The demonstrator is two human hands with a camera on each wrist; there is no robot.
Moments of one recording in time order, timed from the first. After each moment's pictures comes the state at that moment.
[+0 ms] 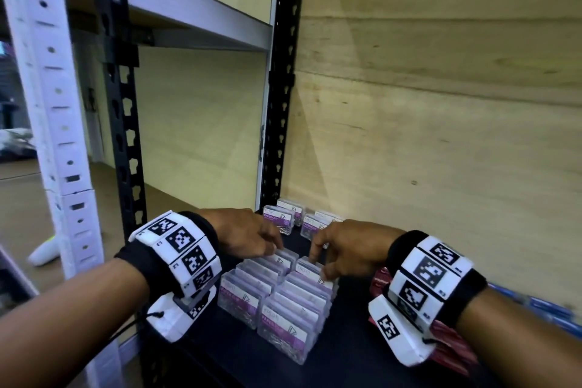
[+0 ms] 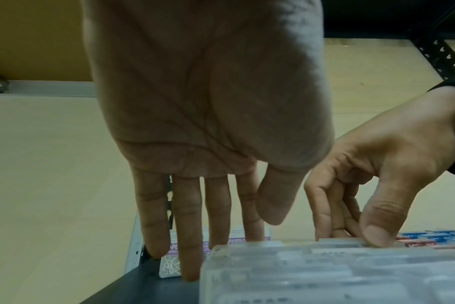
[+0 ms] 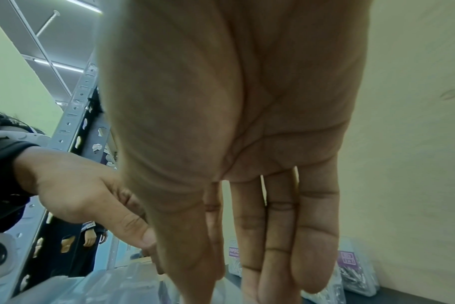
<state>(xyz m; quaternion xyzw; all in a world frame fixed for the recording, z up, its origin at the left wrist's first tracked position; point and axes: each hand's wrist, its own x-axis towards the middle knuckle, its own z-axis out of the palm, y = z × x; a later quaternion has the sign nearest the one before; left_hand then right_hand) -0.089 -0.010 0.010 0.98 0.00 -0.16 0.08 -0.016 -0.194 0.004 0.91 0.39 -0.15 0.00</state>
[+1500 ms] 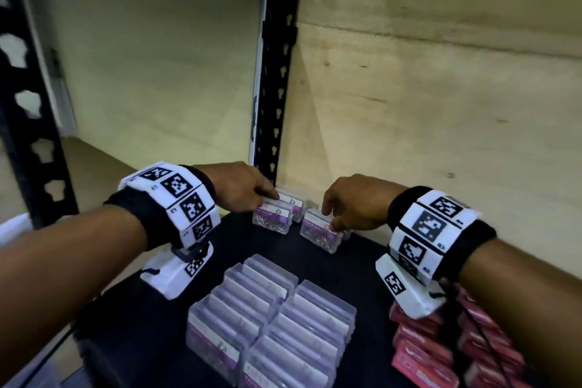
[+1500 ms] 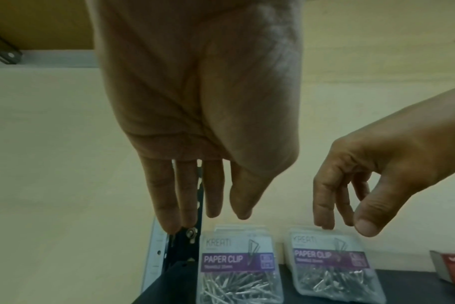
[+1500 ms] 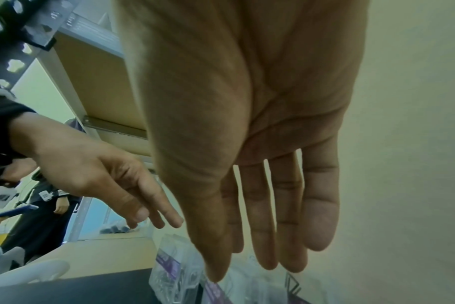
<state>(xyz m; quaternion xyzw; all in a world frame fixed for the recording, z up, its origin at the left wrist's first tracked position) 0.015 0.039 0.004 0.99 0.01 -0.08 0.07 0.088 -0.157 0.007 0.94 0.33 -0.08 0.07</state>
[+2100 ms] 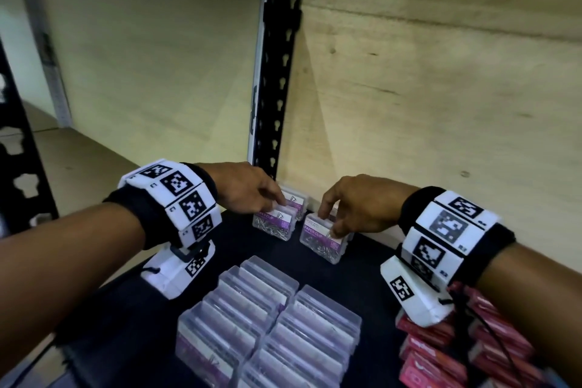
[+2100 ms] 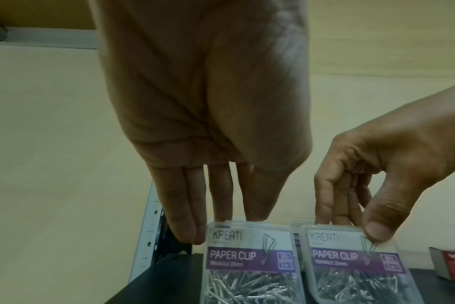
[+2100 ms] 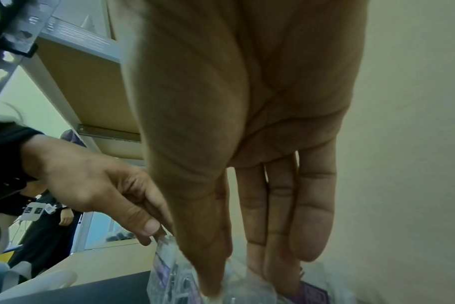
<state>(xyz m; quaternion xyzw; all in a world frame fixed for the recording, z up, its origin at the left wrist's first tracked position) 0.030 0.041 -0.007 0.99 -0.01 -0.11 0.09 0.092 -0.157 0.005 0.93 0.35 -0.12 0.04</state>
